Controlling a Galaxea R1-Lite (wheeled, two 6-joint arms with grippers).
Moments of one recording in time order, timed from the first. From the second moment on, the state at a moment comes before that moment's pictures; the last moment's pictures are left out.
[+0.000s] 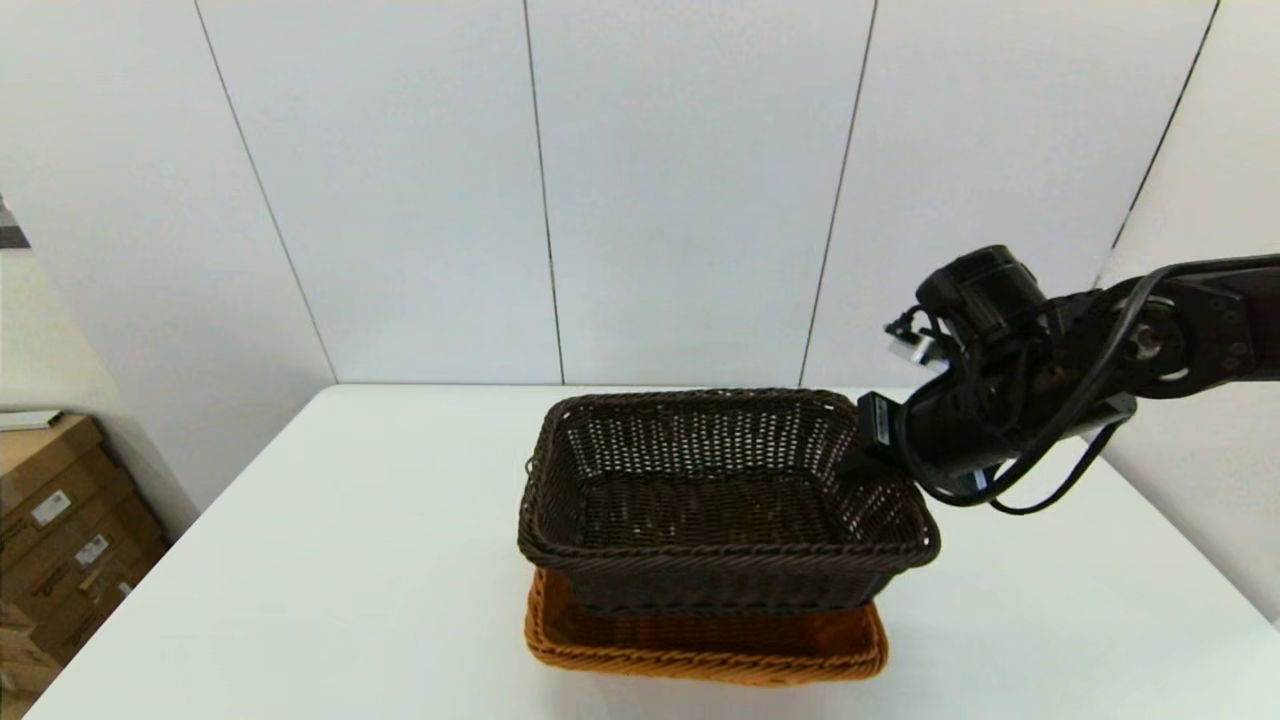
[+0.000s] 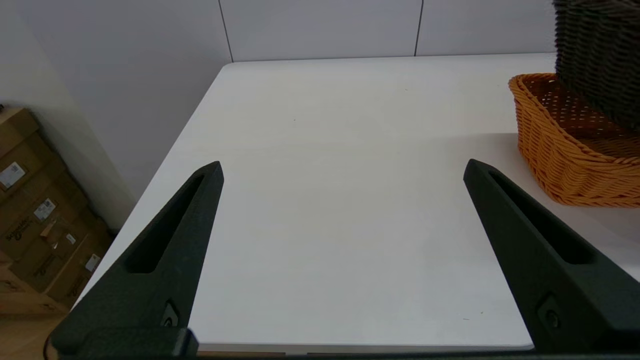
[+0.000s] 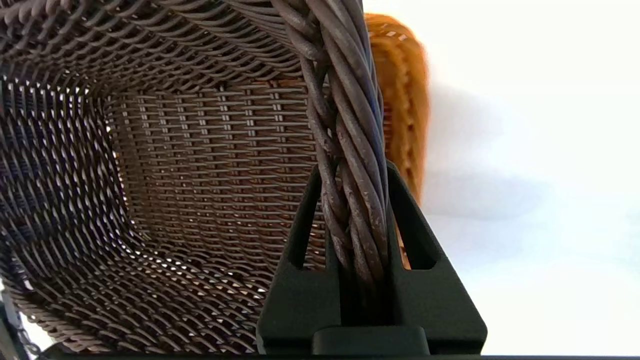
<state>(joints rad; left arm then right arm) 0.00 0.00 -0.03 0.07 0.01 0.01 0.31 1.85 -1.28 0.42 0.27 0.55</state>
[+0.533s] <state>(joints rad) 0.00 0.00 -0.03 0.07 0.01 0.01 0.34 1.85 -1.17 0.29 0.27 0.57</state>
